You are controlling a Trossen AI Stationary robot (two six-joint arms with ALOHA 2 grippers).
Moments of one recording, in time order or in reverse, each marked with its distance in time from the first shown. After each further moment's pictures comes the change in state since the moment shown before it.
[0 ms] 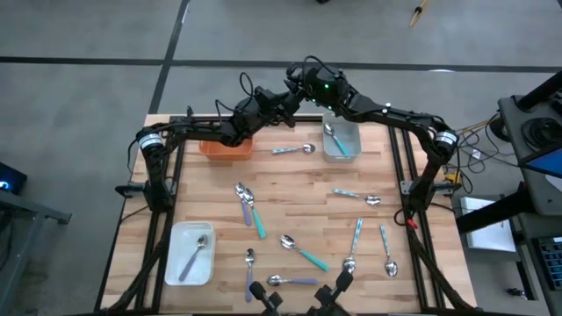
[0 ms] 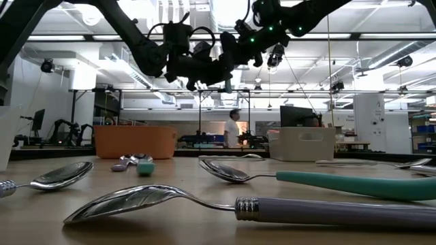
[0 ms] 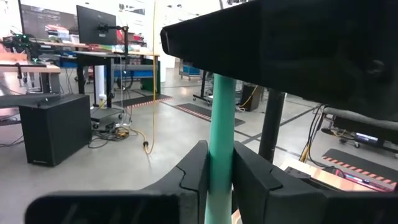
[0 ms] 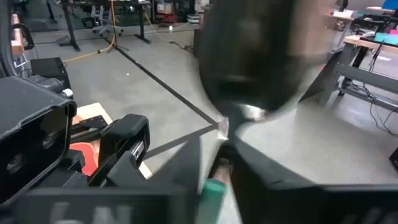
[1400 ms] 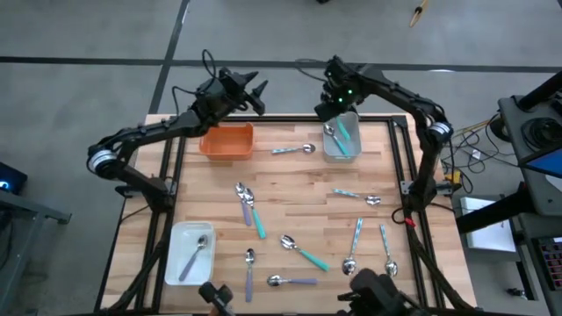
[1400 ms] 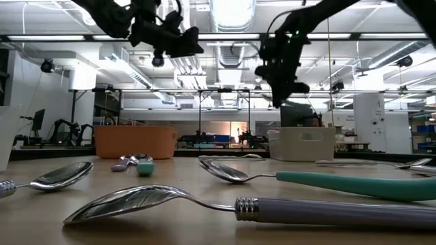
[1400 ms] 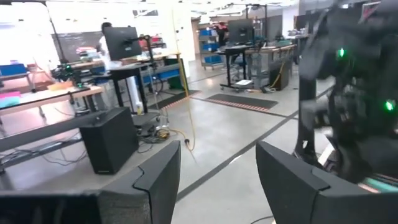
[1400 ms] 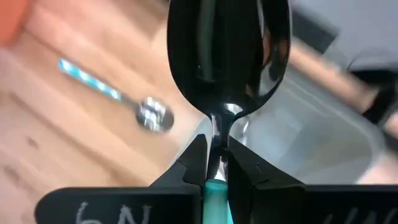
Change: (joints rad) left arm 0.130 -0.437 -0.105 -0.402 0.041 0.214; right arm -0.224 0.112 0.288 -1.272 -0.244 0.261
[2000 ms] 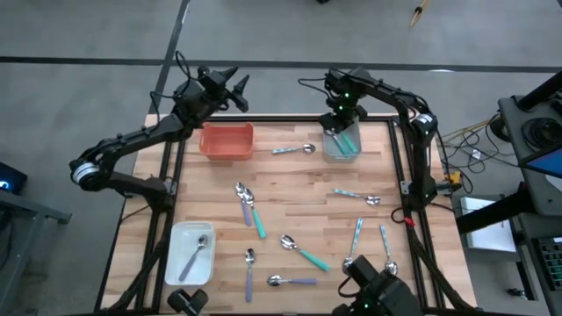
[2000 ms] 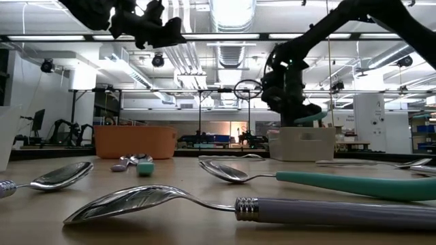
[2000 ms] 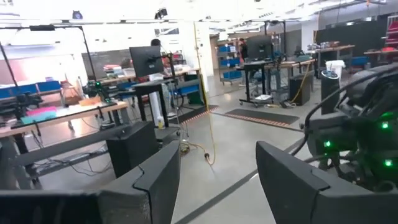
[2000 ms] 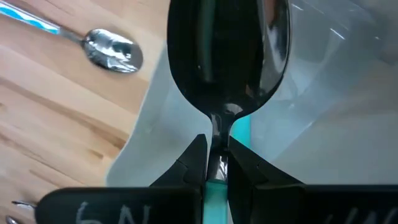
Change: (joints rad) left arm 0.050 -0.182 -0.104 0.001 -0.018 0.034; right arm -0.075 0.183 0.000 -0.193 -0.146 0.008
